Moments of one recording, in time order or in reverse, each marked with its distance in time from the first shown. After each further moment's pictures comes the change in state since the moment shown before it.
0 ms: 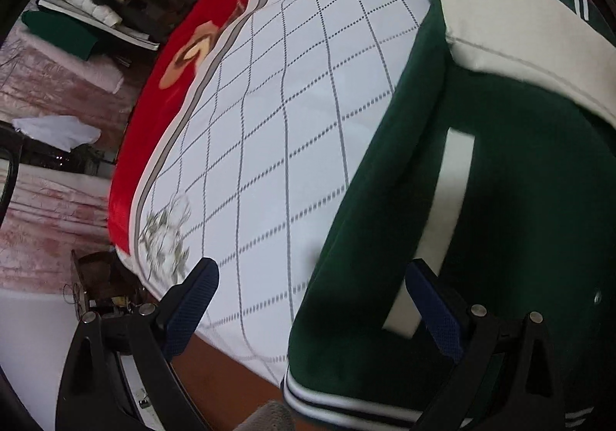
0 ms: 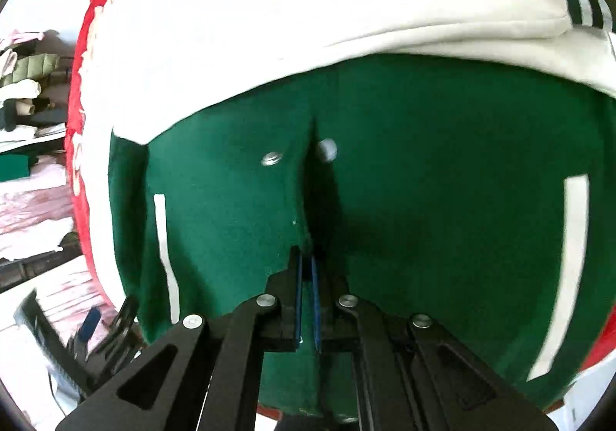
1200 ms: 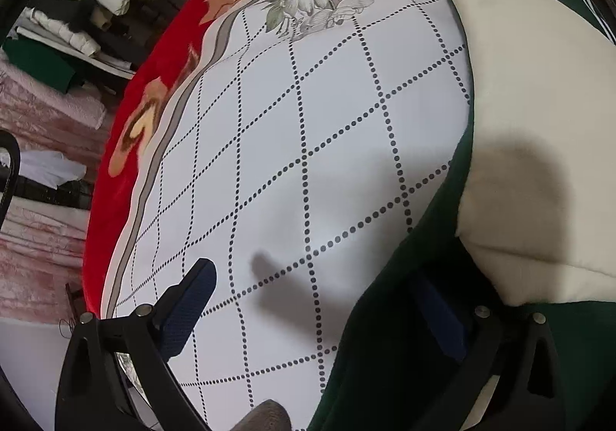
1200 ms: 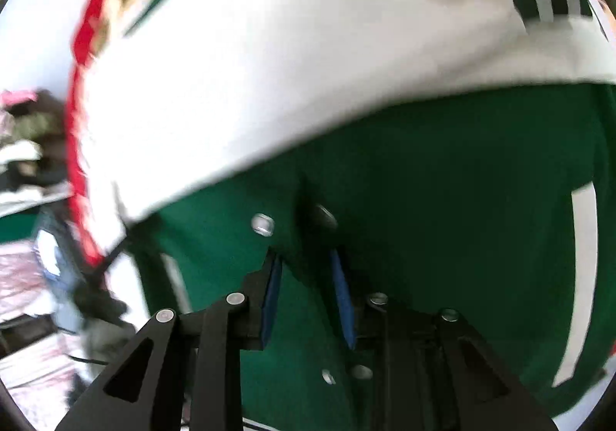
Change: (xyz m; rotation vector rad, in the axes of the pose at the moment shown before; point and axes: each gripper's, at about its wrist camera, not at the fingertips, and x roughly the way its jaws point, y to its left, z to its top) left arm 0.095 -0.017 0.147 0.021 -0.066 -0.003; right arm -0.016 -0.030 0.015 0.163 -0.136 0.134
